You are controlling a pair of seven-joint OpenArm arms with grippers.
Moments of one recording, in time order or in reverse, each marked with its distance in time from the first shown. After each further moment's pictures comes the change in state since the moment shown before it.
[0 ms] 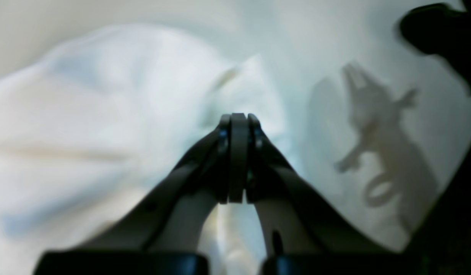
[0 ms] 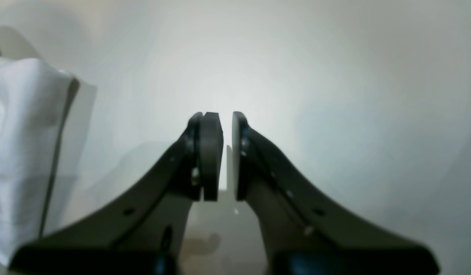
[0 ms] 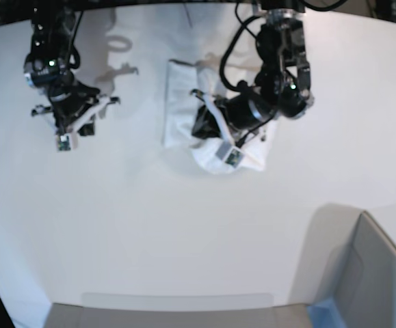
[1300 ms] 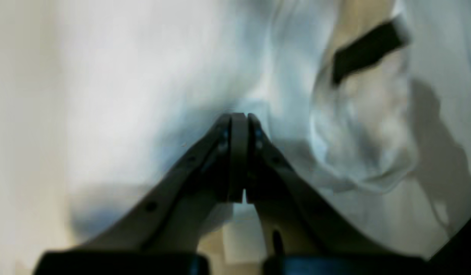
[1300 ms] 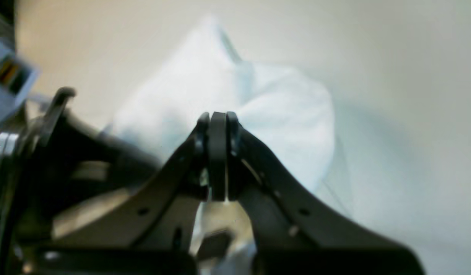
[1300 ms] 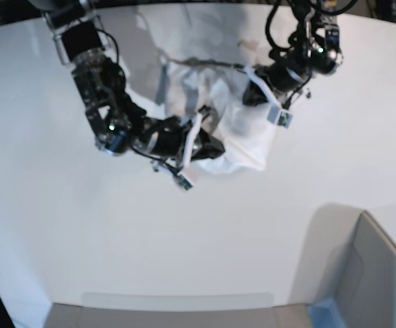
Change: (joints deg) left arm 15.3 -13.7 -2.8 1.4 -0.1 10.7 -12.2; right arm 27.1 -5.0 -30.3 -26.1 25.2 14.2 3.6
